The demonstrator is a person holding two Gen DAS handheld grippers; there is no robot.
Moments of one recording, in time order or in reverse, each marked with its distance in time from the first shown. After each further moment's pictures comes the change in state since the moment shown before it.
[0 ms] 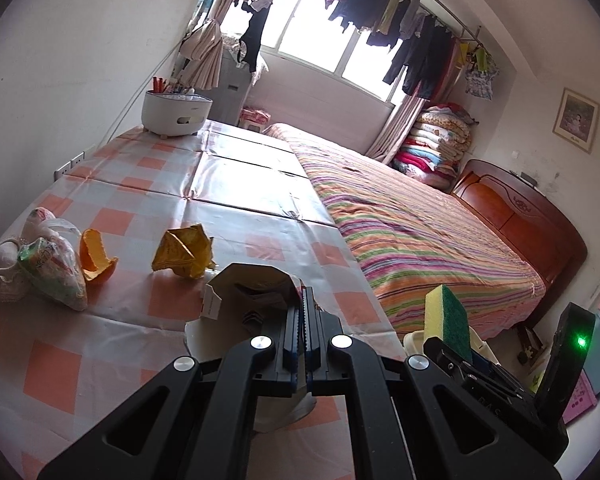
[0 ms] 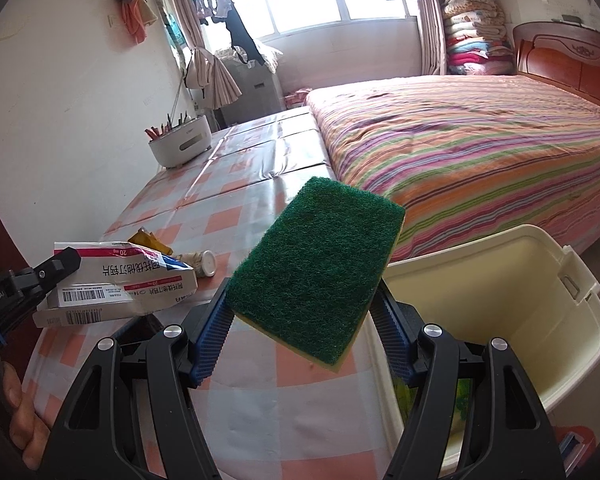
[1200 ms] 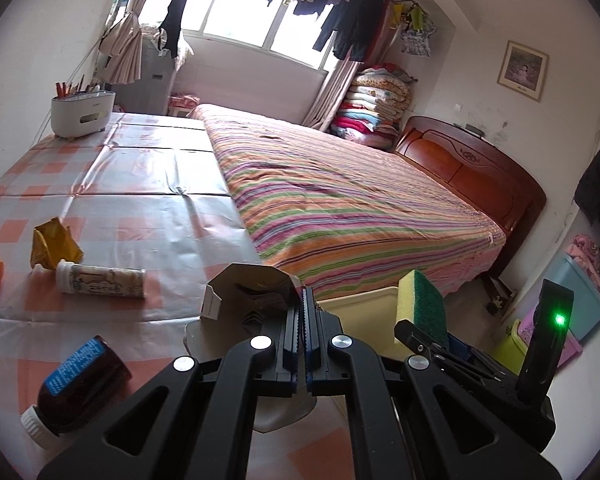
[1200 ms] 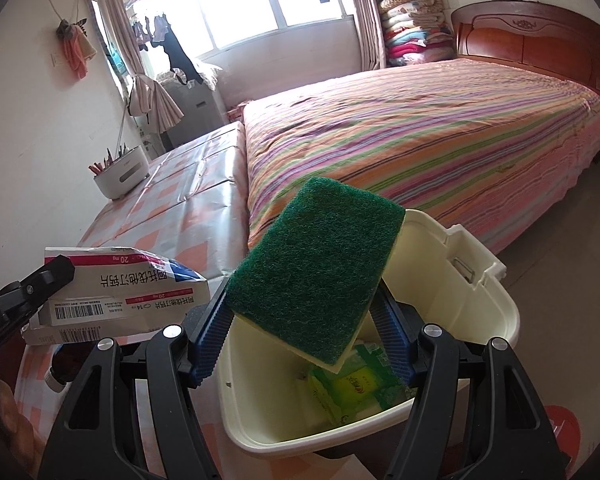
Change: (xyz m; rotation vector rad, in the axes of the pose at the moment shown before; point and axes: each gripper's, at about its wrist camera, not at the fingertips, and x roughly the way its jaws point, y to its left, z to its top) left arm 0.034 -0.118 -0.028 0.153 0.092 -0.179; right arm -0.035 -0.105 -0.003 0.139 -0.032 -0.139
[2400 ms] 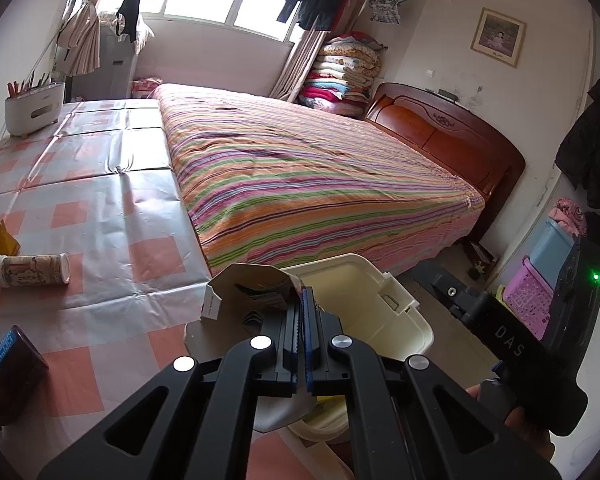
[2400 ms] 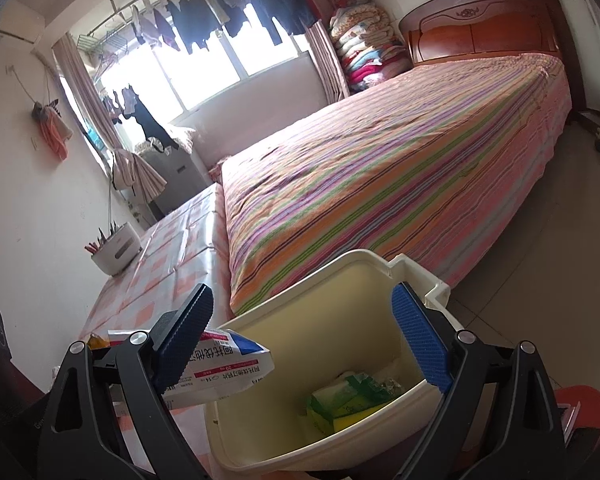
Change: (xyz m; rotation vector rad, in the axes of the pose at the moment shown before) left arm 0.044 -0.048 -0.013 0.069 0.102 -0.083; right arm -0.040 -0.057 0.014 0.212 -0.169 0.003
